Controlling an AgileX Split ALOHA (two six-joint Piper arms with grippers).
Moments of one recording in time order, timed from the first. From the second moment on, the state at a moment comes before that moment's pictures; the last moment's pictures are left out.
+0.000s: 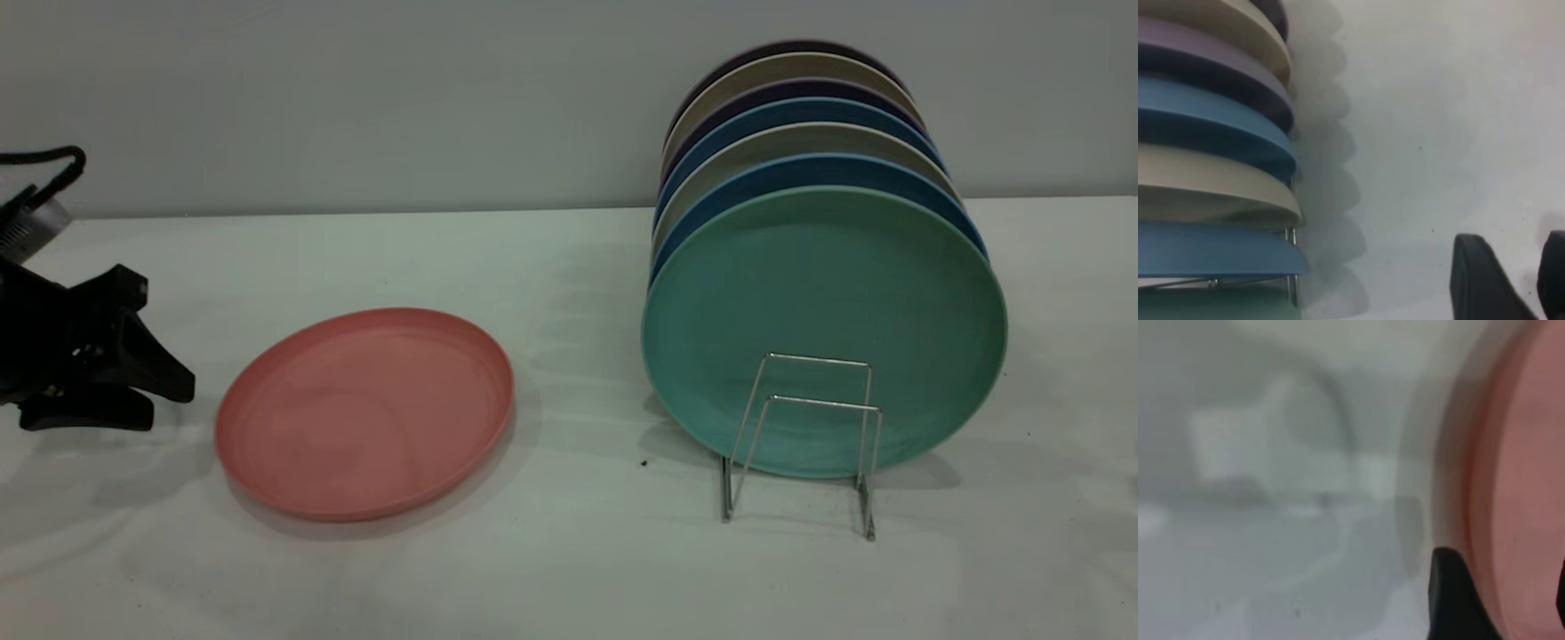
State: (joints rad) left arm 0.25 2.15 -0.98 -1.26 0.45 1.10; right arm -0.46 1.77 -0.74 1.50 0.50 -1.42
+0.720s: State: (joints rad) left arm 0.15 2.26 -1.06 -1.31 0.41 1.11; right arm -0.46 1.77 -0.76 1.52 0.50 -1.44
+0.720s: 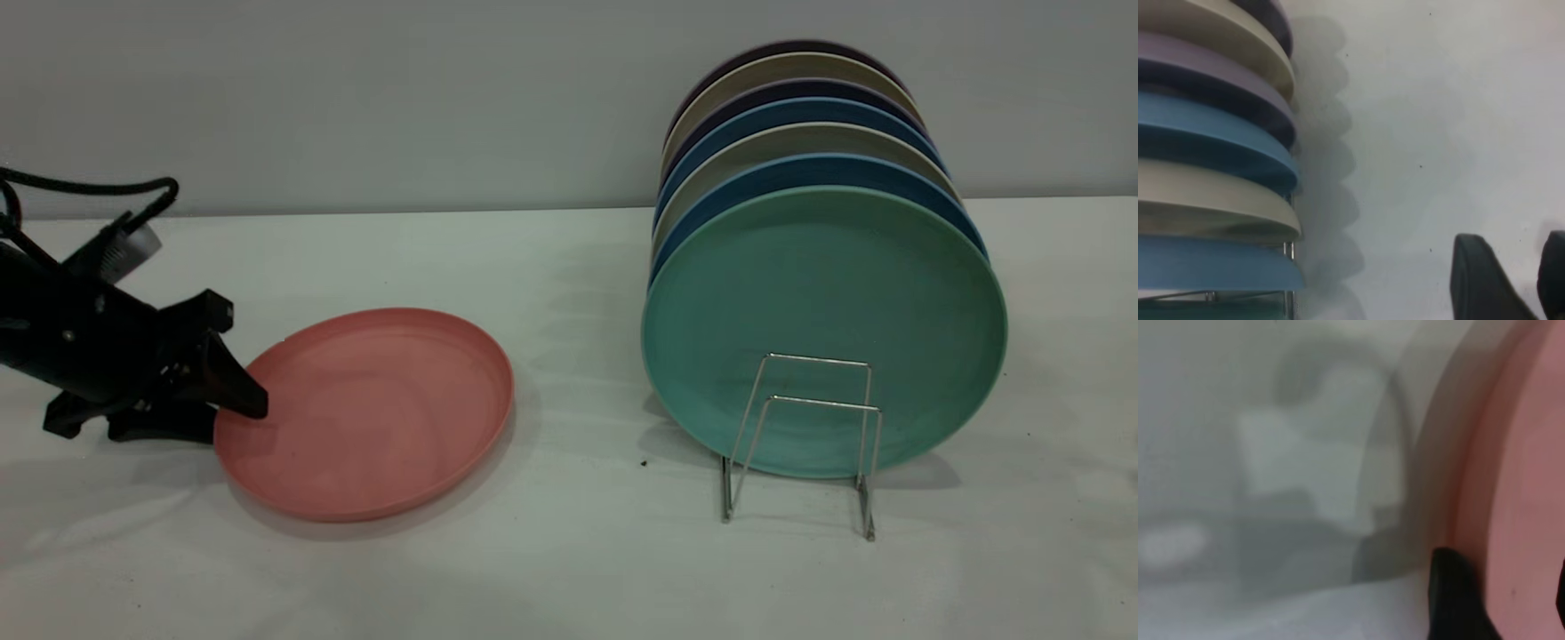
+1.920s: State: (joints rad) left arm 0.14 2.15 -1.06 -1.31 0.54 1.15; right arm -0.46 1.64 -0.75 1.46 0.59 -1.41
